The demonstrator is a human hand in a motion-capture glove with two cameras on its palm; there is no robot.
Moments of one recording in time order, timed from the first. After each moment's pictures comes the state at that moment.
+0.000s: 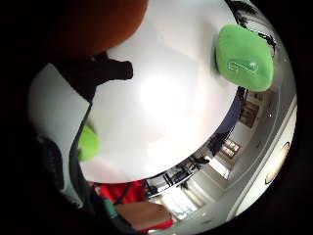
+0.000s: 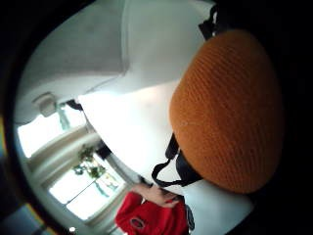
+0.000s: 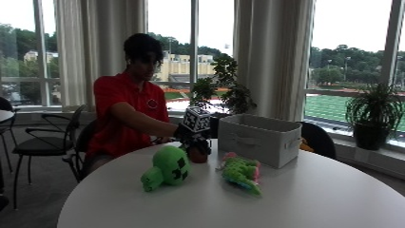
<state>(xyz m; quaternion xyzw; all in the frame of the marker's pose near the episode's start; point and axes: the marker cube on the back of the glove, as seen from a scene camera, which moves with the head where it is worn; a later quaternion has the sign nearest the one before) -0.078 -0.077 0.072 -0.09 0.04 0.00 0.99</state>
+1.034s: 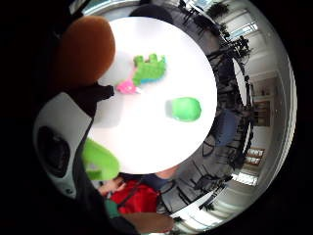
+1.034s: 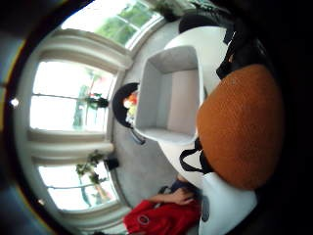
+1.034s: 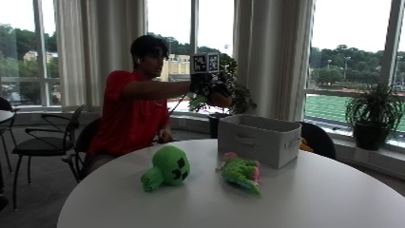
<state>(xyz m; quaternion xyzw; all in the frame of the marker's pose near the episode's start) -0.127 -0.118 -0.185 0.11 -0.03 -0.03 0.99</state>
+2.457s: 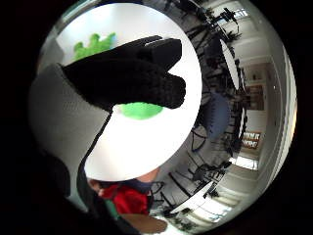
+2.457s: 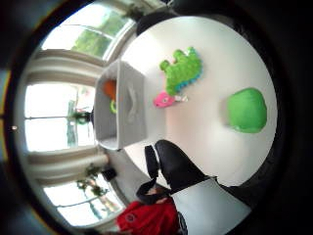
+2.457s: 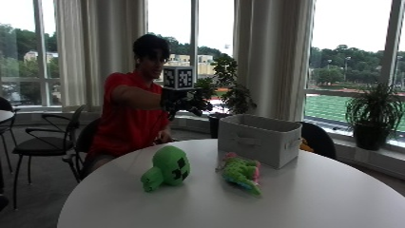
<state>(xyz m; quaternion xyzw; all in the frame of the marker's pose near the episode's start) 0.081 -0.135 -0.134 0.06 0.00 0.10 0.99</state>
